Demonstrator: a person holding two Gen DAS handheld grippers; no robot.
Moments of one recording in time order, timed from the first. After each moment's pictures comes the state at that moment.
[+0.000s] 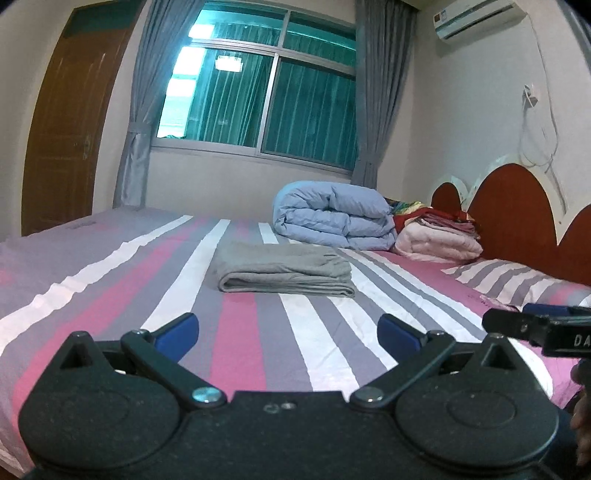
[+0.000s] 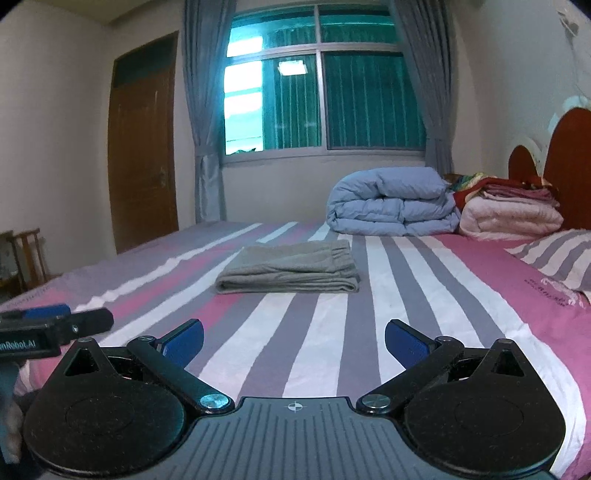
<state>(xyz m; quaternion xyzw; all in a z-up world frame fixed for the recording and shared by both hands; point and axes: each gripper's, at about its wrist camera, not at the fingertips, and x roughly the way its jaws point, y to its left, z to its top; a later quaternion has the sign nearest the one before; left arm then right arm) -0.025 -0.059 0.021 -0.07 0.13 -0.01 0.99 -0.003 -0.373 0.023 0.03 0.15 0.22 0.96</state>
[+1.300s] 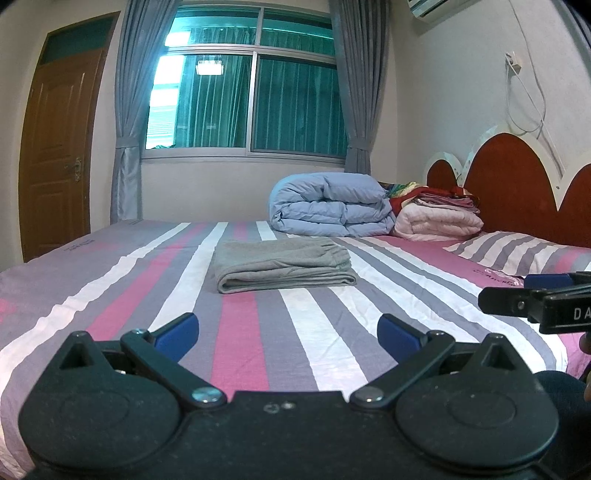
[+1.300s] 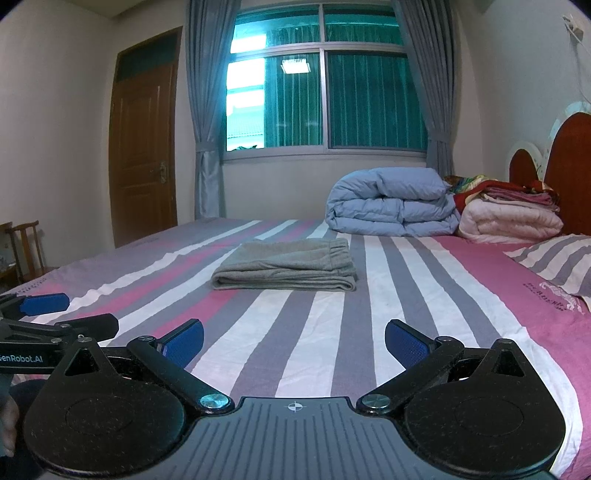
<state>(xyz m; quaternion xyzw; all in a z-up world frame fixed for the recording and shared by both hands) -0.026 -0.078 0.019 -0.01 0.14 -0.01 0.99 0.005 -0.380 0.016 0.02 0.15 0.22 0.96</state>
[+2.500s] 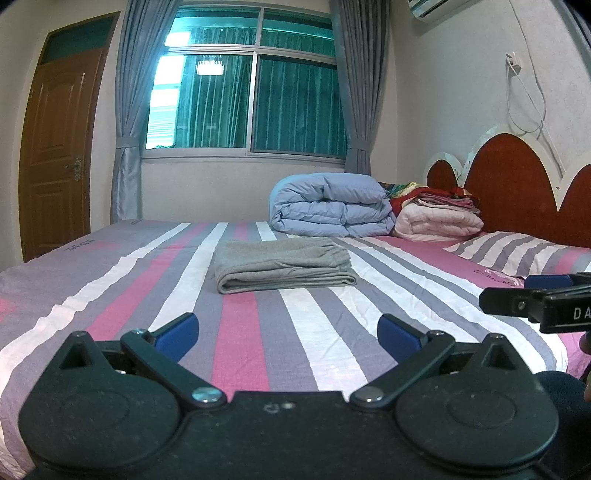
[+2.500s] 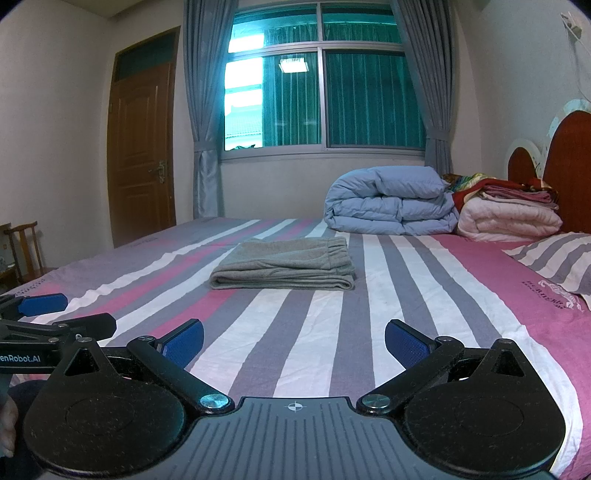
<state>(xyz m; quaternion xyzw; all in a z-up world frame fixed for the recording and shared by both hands) -0.027 -0.077 0.020 -0.01 0.14 -0.01 0.99 0.006 -0.388 0.013 0.02 0.15 0.22 0.96</state>
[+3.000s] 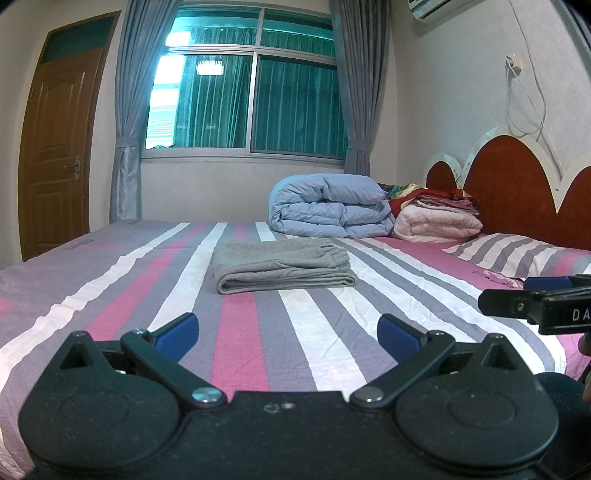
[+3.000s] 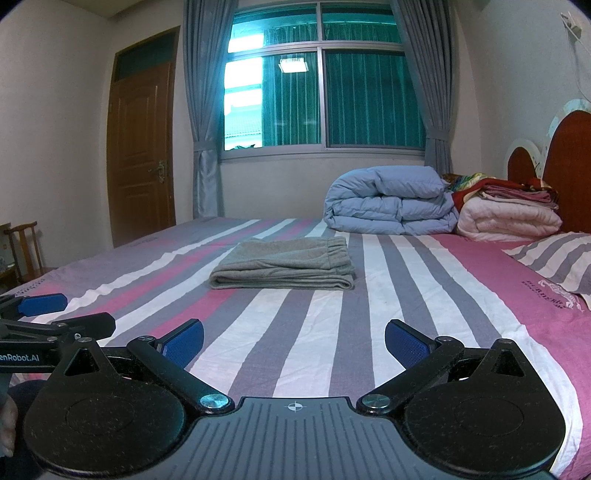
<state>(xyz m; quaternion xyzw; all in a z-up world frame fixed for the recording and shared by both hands) -0.027 -0.077 0.020 -0.01 0.14 -0.01 0.99 0.006 -0.390 0.013 0.02 0.15 0.22 0.96</state>
